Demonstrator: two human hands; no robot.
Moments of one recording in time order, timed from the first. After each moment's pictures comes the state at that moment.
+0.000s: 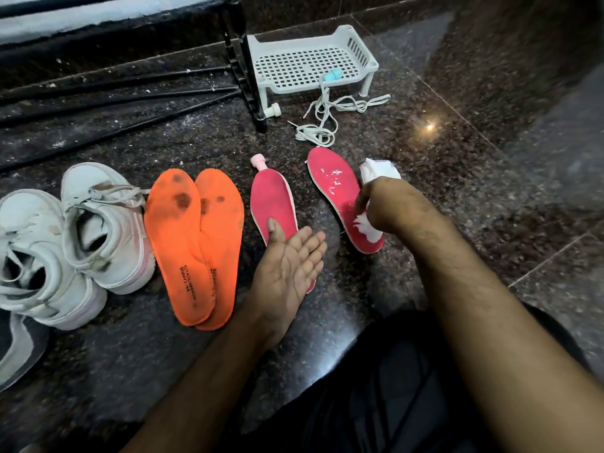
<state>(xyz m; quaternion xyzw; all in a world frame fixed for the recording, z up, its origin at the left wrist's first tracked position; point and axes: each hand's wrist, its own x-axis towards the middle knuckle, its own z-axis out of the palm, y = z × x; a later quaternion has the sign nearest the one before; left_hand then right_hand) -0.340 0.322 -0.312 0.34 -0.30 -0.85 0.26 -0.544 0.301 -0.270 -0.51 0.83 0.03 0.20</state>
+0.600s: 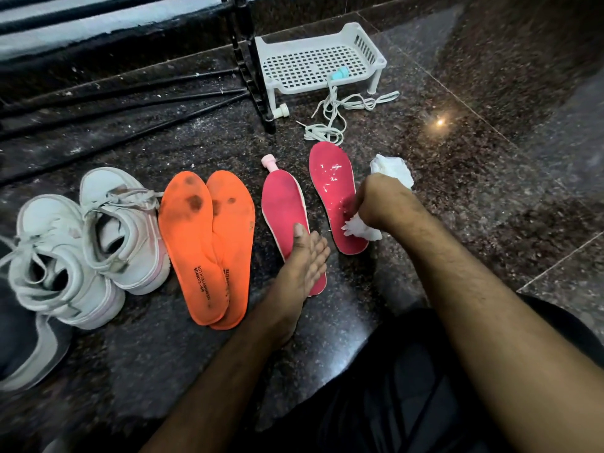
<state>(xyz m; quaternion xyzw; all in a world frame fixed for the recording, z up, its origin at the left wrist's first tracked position) -0.345 0.319 -0.303 0.42 -0.40 -0.79 0.19 -0.527 0.279 -0.289 -0.46 0.86 -0.02 0.20</state>
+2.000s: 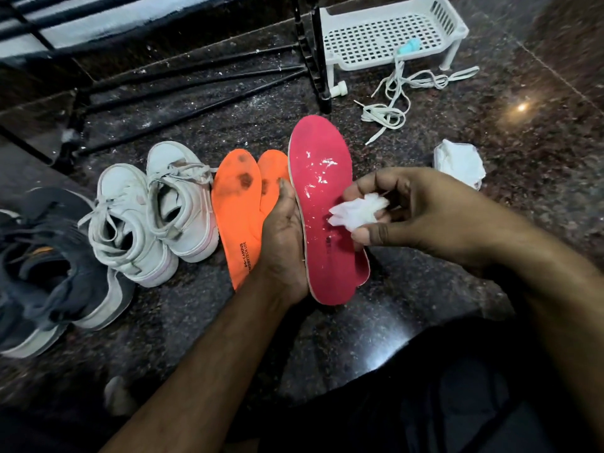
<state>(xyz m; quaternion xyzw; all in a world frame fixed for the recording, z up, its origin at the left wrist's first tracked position) -0.313 0.291 -0.285 0.26 -0.21 -0.88 0.34 -0.481 0.334 -0.220 -0.54 0.57 -0.31 0.55</state>
